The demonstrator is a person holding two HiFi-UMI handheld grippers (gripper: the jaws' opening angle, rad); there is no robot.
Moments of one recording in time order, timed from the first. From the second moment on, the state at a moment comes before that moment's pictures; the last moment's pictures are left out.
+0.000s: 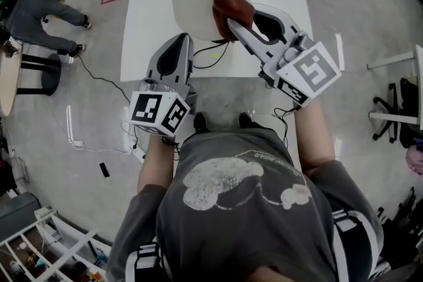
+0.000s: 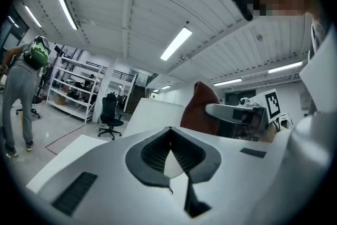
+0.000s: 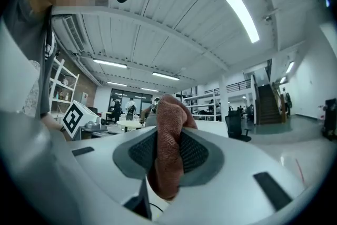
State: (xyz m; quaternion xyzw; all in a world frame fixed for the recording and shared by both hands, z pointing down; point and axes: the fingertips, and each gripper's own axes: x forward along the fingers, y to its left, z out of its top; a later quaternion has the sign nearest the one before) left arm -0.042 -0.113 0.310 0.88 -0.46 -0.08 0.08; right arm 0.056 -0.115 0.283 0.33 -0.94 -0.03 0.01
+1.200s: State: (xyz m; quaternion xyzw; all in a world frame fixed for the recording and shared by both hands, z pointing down) left arm -0.113 -0.155 0.373 0.93 -0.33 -0.05 0.15; right arm -0.020 -0.097 0.423 0.50 -0.85 0.13 0.10
